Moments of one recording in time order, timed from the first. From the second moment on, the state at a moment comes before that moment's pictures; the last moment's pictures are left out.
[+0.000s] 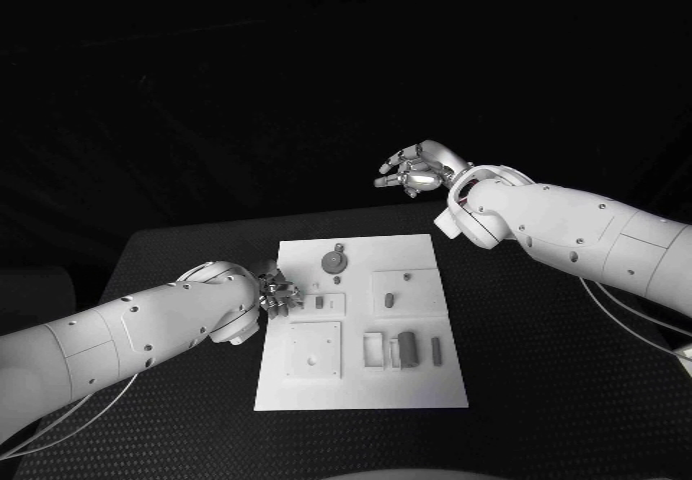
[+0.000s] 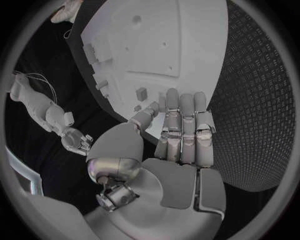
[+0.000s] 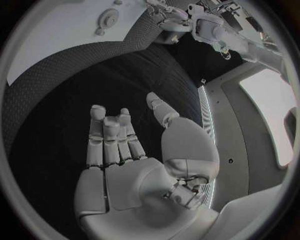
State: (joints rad) left arm 1.19 -0.54 -0.18 1.18 -0.98 -0.17 -0.43; left_hand 0.88 0.10 0.58 -0.29 0.08 1.08 0.10 0.29 0.62 1.40 -0.01 0.26 0.50 1.08 -0.03 0.92 0.56 0.01 1.13 -0.13 0.09 1.28; right arm 1.29 -0.64 -0.01 1.10 -0.88 -0.34 0.13; right_hand 0.93 -0.09 0.47 -0.26 0.10 0.79 0.18 0.26 0.47 0.85 0.08 1.21 1.02 1.00 -0.03 1.46 0.86 0.24 0.95 0.05 0.94 1.31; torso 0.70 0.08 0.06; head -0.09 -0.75
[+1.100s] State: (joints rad) left arm 1.19 -0.54 -0.18 1.18 -1.00 -0.14 -0.43; left_hand 0.89 0.10 0.58 -0.29 0.10 1.09 0.10 0.30 0.62 1.40 -0.01 0.27 0.51 1.08 -0.03 0.92 0.57 0.01 1.14 -0.14 0.10 1.30; right arm 1.29 -0.65 -0.01 1.10 -0.88 -0.34 0.13; right_hand 0.93 -0.09 0.47 -0.26 0.10 0.79 0.18 0.26 0.47 0.85 0.08 1.21 1.02 1.00 -0.03 1.46 0.86 0.25 0.95 0.05 0.94 1.31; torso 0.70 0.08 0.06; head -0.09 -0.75
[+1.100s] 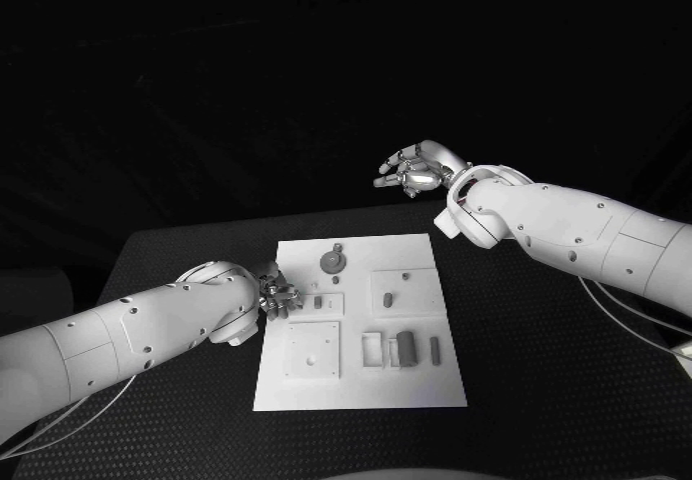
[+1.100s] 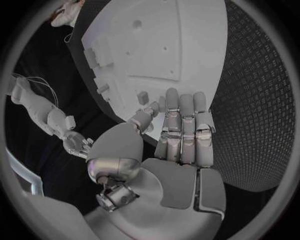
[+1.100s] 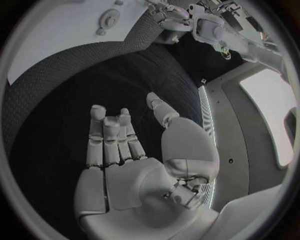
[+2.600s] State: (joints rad) left arm 1.19 -0.50 -0.17 1.15 -1.12 -0.06 -0.46; left_hand 0.82 0.09 0.65 -0.29 0.20 1.10 0.09 0.35 0.67 1.42 -0.05 0.40 0.61 1.13 -0.07 1.02 0.56 0.01 1.18 -0.16 0.19 1.31; right arm 1.29 -0.65 -0.01 1.10 -0.88 -0.34 0.13; right_hand 0.93 -0.09 0.47 -0.26 0.10 0.79 0.18 0.26 0.47 0.85 0.08 1.21 1.02 1.00 -0.03 1.46 0.85 0.25 0.95 0.05 0.94 1.31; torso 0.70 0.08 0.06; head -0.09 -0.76
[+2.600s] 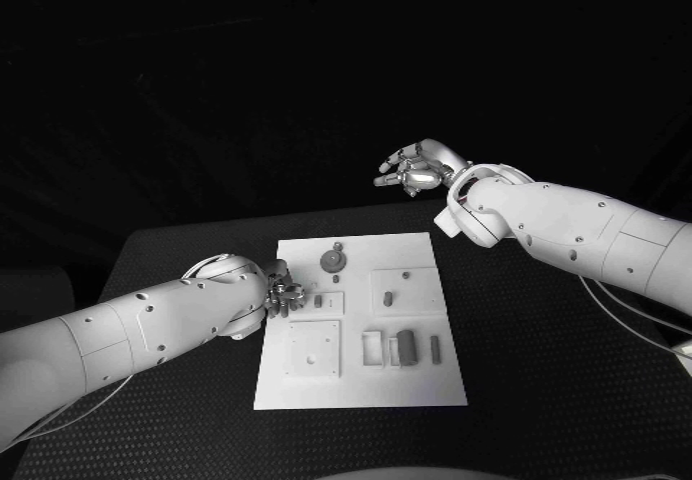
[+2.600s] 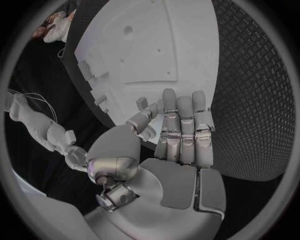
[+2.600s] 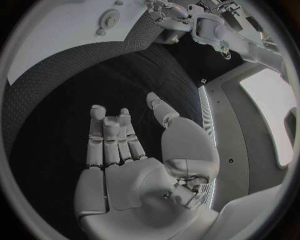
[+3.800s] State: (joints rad) left arm 1.19 -0.50 -0.18 1.16 -1.14 -0.05 -0.48; left_hand 0.66 -0.05 0.60 -0.24 0.07 1.09 0.08 0.32 0.70 1.35 -0.02 0.41 0.59 1.07 -0.06 1.03 0.47 0.01 1.13 -0.15 0.20 1.31; right arm 1.29 -0.64 -0.01 1.10 -0.88 -0.34 0.13; right_hand 0.93 -0.09 0.47 -0.26 0.10 0.79 0.18 0.26 0.47 0.85 0.08 1.21 1.01 0.99 -0.03 1.46 0.85 0.25 0.95 0.05 0.94 1.31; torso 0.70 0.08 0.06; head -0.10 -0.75
